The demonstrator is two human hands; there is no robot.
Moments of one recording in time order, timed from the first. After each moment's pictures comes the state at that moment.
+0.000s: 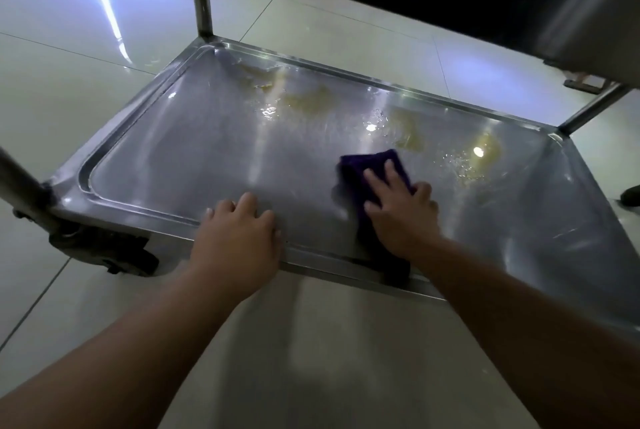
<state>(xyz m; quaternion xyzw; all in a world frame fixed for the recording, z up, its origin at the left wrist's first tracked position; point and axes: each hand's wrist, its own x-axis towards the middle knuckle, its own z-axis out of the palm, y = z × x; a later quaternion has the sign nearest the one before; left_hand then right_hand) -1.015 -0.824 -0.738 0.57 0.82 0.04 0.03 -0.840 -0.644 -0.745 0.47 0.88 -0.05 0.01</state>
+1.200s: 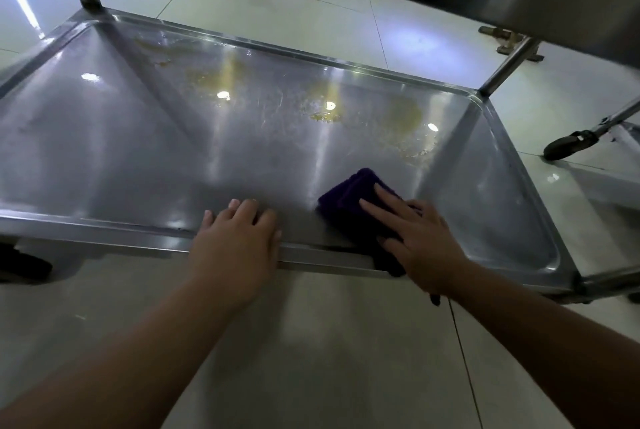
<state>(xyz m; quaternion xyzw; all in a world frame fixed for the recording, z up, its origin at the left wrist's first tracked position) -0.906 -0.781 -0.736 0.60 0.79 0.04 0.10 -0.671 -0.647 -0.740 0.39 0.91 -0.09 0.03</state>
